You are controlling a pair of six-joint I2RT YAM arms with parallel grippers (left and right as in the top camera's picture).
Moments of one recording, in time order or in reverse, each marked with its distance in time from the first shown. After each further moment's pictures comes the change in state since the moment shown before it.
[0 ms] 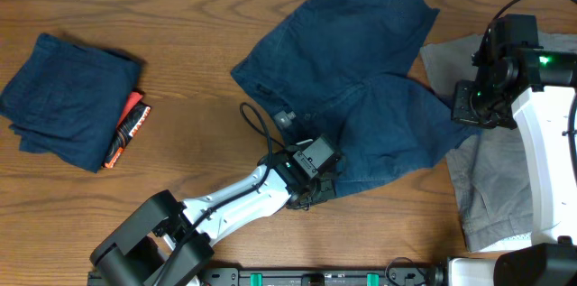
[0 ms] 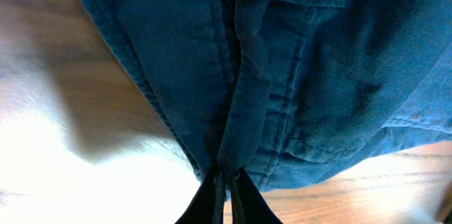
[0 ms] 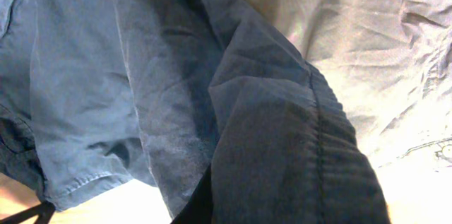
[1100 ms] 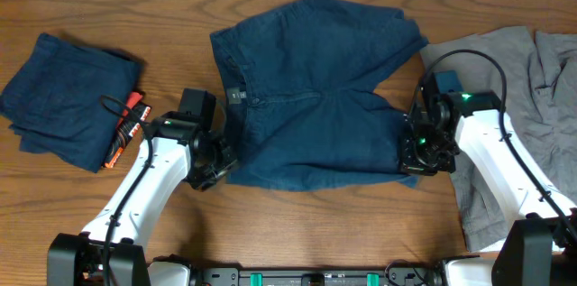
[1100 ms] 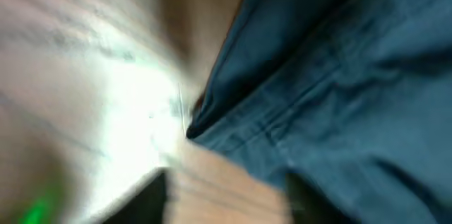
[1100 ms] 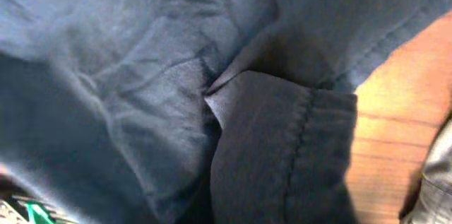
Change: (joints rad) left arm 0.718 -0.214 0.000 -0.467 0.059 0.389; right arm 0.188 0.002 -0.430 0.167 -0.267 0.015
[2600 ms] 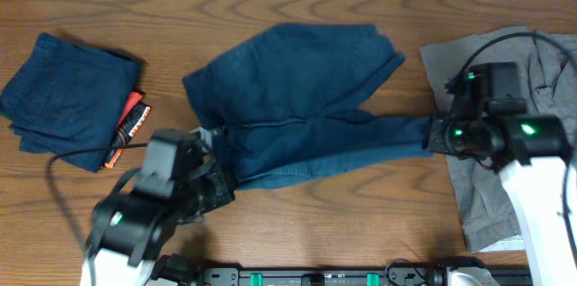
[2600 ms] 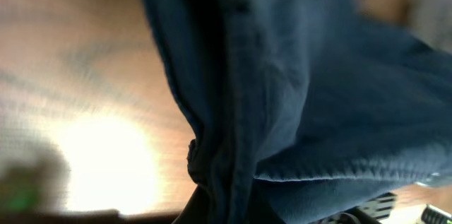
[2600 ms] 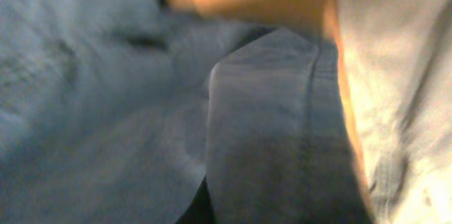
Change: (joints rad) left arm -0.114 -0.628 0.066 -0.210 0.076 0.074; right arm -0.071 -0.350 0.162 0.019 0.057 0.059
